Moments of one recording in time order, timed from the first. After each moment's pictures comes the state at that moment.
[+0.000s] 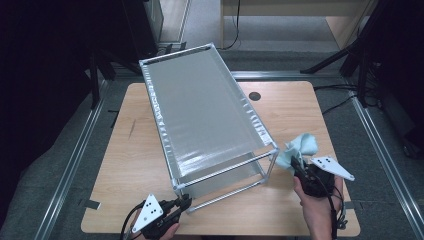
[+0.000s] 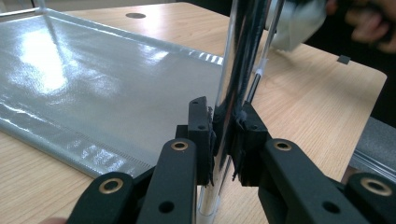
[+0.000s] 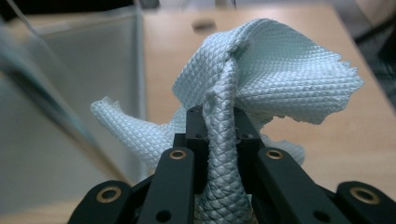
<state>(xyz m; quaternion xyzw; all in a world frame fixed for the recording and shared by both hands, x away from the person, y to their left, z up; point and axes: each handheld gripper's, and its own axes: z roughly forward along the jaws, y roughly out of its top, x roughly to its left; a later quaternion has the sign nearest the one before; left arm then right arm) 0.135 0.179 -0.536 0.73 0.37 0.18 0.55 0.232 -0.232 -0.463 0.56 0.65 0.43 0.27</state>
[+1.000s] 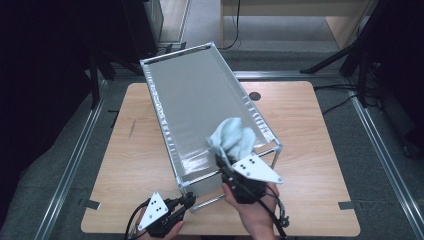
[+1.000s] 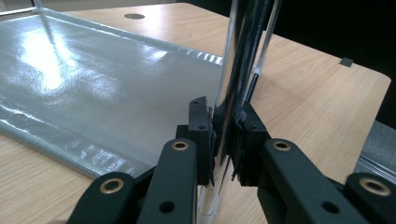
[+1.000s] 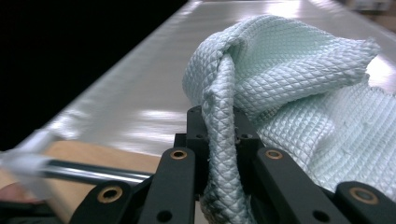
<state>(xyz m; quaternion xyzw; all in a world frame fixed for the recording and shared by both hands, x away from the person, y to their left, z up) 0.140 0.168 -0.536 0.73 0.37 0.18 0.55 0.196 -0.069 -0.406 0.39 0.72 0.53 0.22</state>
